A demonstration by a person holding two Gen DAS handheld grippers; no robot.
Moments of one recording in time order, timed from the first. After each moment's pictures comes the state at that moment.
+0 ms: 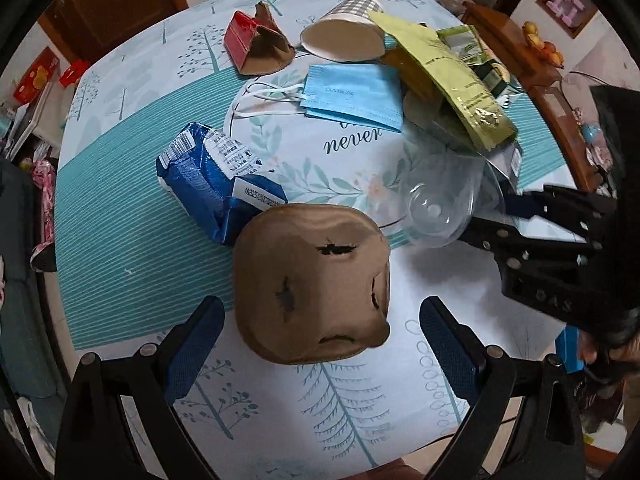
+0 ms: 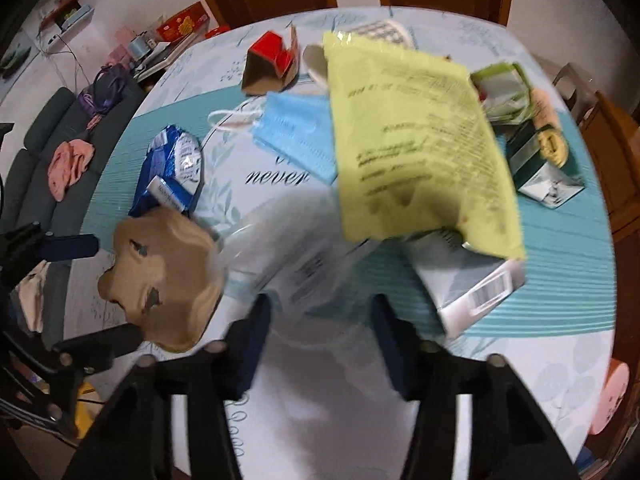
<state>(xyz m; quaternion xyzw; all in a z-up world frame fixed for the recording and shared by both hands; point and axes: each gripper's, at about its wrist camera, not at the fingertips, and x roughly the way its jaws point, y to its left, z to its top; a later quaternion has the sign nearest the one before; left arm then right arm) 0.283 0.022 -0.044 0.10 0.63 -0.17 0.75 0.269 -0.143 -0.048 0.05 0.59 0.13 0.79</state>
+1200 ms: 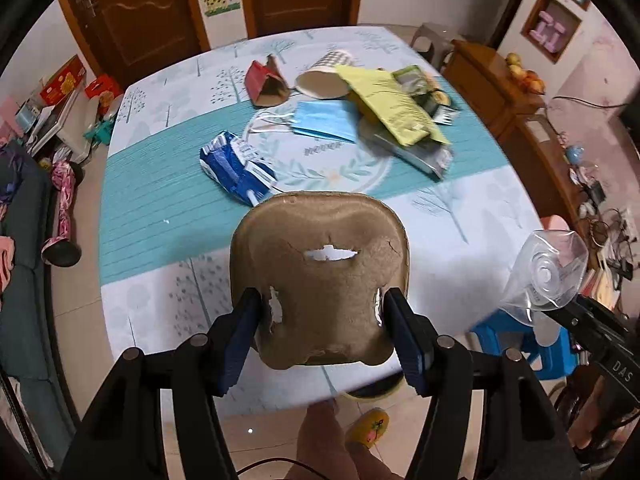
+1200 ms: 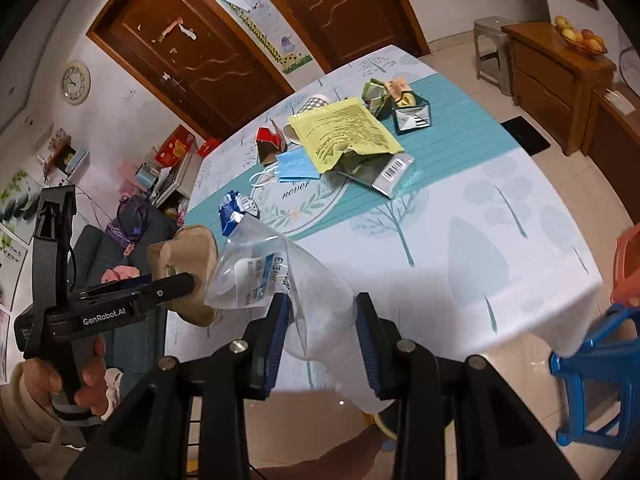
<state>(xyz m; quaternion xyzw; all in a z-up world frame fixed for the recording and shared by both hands) 0.160 0.036 0.053 0.08 0.57 -0.17 0.80 0.072 -0.197 0.042 0.26 0.47 0.05 0.84</state>
